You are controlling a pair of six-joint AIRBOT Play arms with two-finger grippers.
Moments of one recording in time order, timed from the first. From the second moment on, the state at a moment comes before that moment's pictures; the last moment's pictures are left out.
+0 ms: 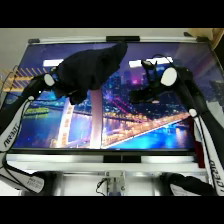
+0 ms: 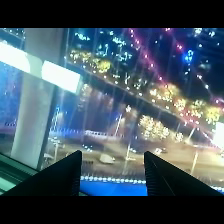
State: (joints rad) left arm -0.12 -1.71 1.46 1.29 -0.87 -1.81; right arm 0.31 -1.36 1.37 -1.24 1.26 1.57
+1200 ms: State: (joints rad) left arm -0.65 -1.01 1.32 1.26 -0.67 -1.67; right arm 0.32 -0.72 1.34 -1.42 1.59 1.69
